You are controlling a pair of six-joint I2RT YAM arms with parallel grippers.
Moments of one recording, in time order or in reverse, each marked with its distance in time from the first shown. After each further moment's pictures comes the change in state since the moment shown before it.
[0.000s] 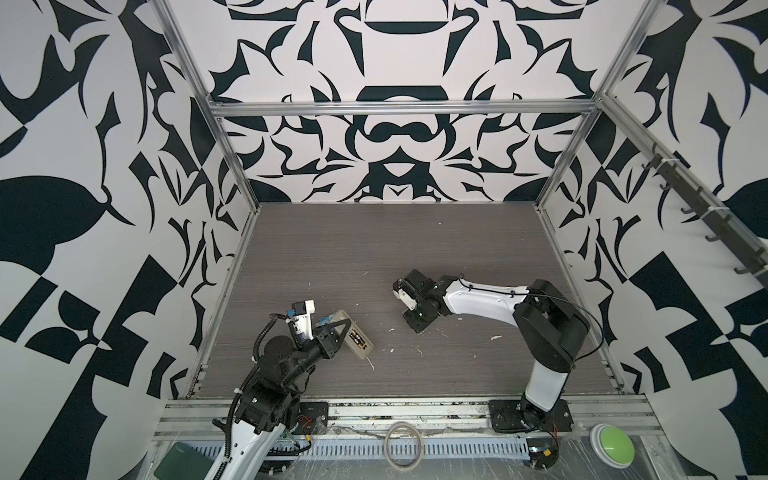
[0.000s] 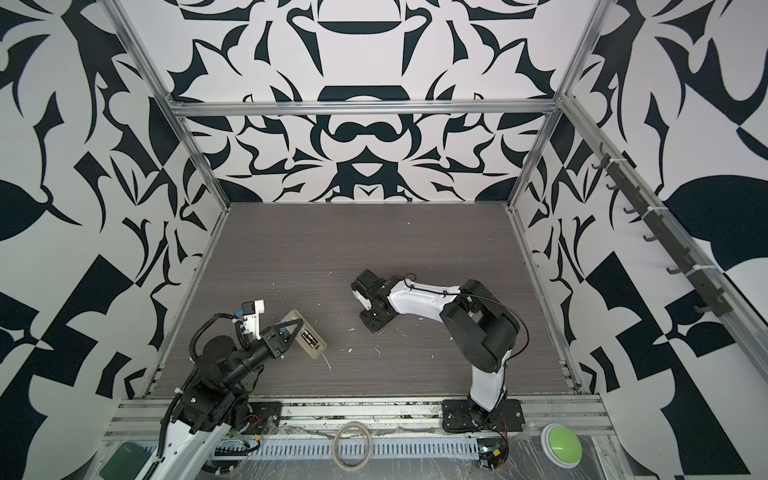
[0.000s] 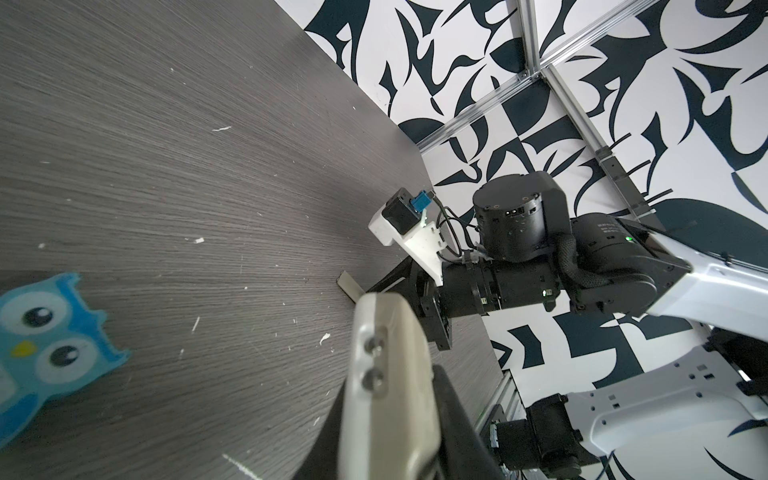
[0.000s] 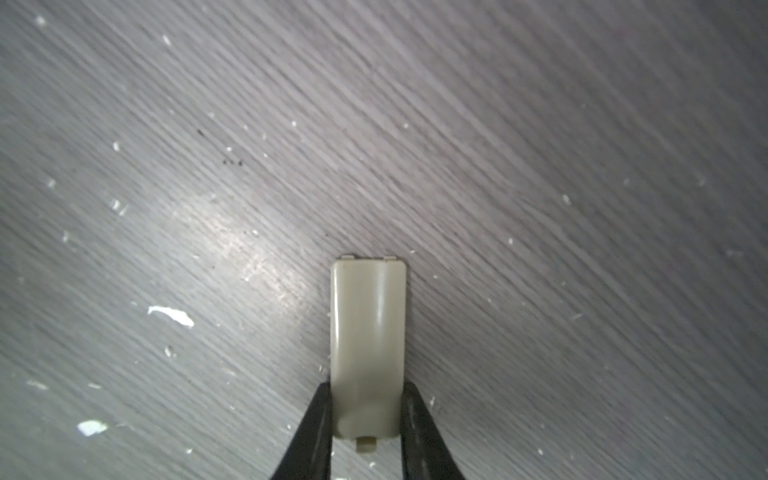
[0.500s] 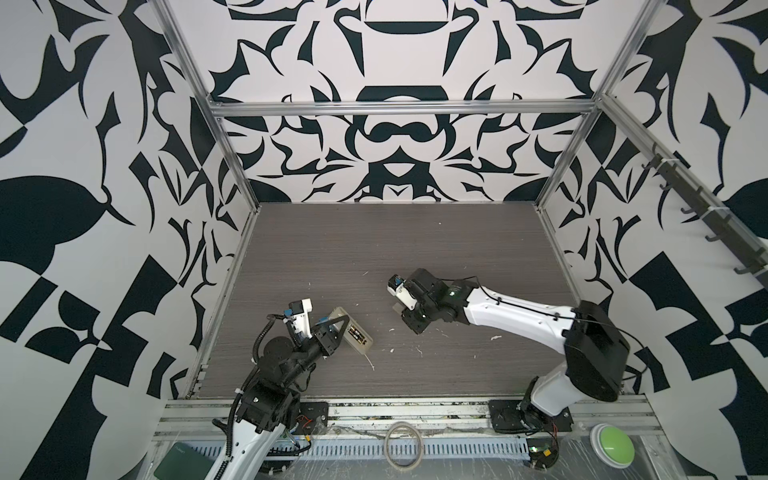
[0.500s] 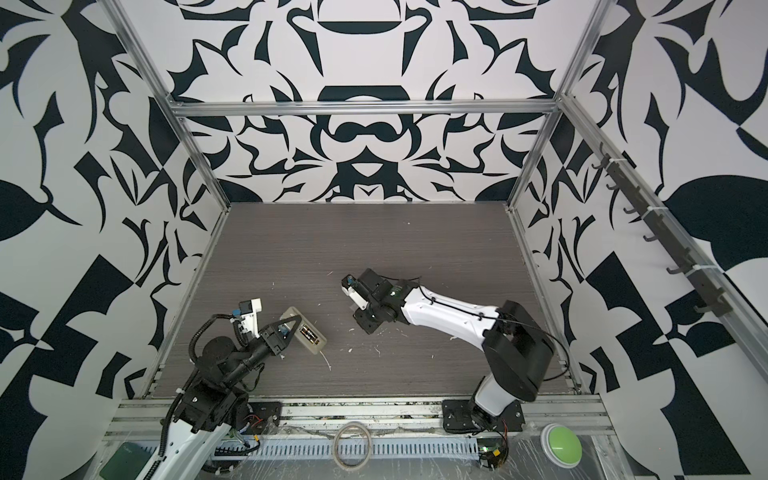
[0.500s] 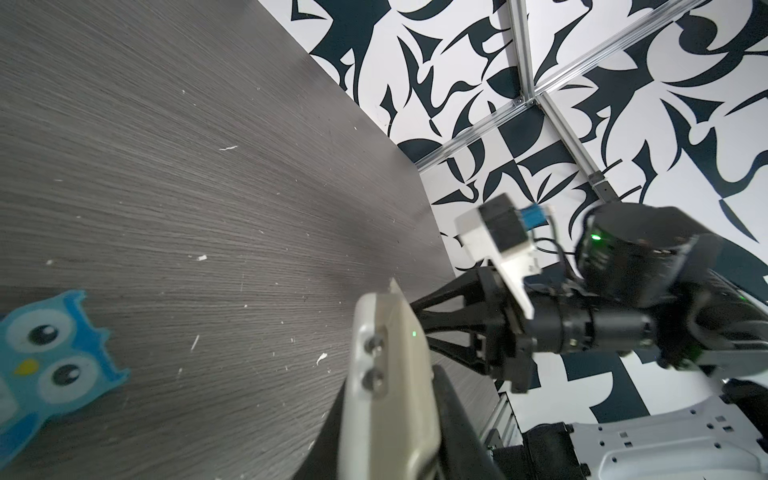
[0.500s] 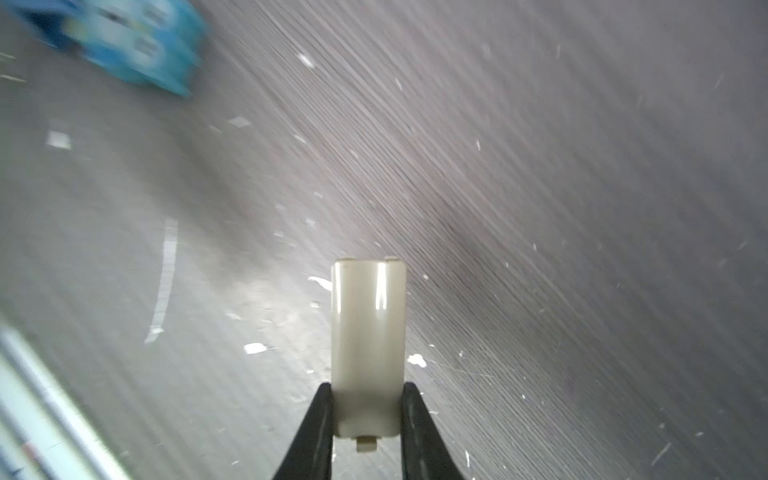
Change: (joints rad) left arm 0.000 0.000 -0.020 0.060 -0.047 -0.042; right arm 0.101 -0.279 -0.029 0.012 -0.012 -0.040
